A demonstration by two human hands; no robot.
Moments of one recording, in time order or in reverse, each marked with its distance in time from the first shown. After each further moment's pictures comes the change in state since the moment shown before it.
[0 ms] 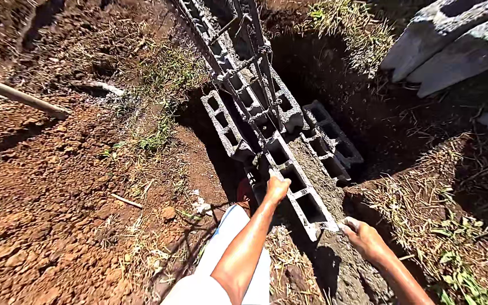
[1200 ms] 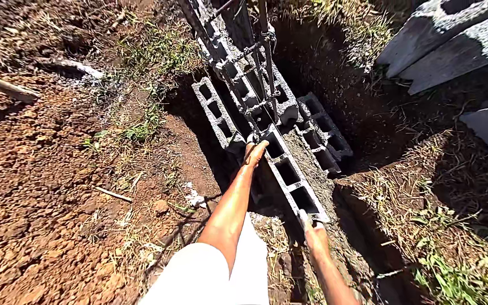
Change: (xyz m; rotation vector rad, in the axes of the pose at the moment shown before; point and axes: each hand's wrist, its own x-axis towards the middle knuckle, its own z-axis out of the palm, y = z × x) left_hand 0.081 0.028 -0.065 -0.349 0.114 0.171; right_hand -0.019 -0.074 0.115 0.688 0.309 0.414
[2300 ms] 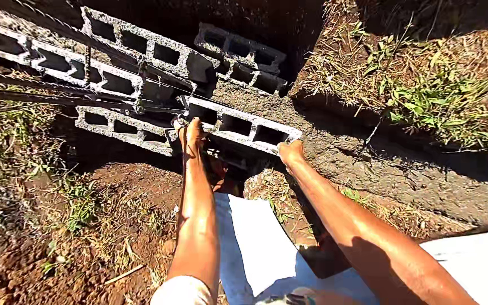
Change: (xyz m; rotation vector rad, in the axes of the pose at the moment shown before) left_hand 0.021 -0.001 0.000 0.240 -0.079 0.031; right_hand 0.014 -0.044 0.020 0.292 0.164 0.356
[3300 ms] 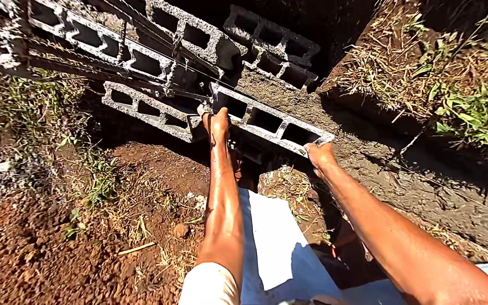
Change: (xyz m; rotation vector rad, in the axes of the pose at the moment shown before) left_hand -0.007 0.003 0.004 0.080 0.062 0.001; right_hand 0.025 0.022 0.003 0.035 -0.013 0.003
